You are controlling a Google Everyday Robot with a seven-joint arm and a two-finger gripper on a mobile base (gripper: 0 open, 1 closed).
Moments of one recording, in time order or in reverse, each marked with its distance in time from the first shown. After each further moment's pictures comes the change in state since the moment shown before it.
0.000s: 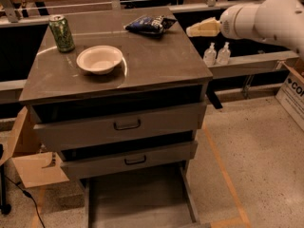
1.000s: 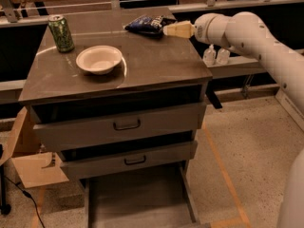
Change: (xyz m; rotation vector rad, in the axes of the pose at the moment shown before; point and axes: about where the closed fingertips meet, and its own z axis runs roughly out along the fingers) arm -0.004 0.050 0.082 -0.129 -0.126 0.166
